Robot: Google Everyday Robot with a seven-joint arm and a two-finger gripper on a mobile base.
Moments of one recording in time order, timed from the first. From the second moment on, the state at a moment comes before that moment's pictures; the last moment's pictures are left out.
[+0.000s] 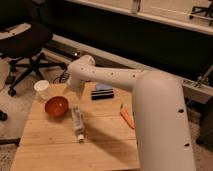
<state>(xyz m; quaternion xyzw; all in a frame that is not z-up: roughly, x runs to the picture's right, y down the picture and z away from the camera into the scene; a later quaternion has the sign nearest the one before) -0.206 0.049 0.837 -0.10 -0.31 -0.55 0.77</state>
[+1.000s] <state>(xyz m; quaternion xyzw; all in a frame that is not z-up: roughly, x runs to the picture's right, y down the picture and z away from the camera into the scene) -0.254 0.057 0.871 -0.04 -0.33 -0.62 0.71</state>
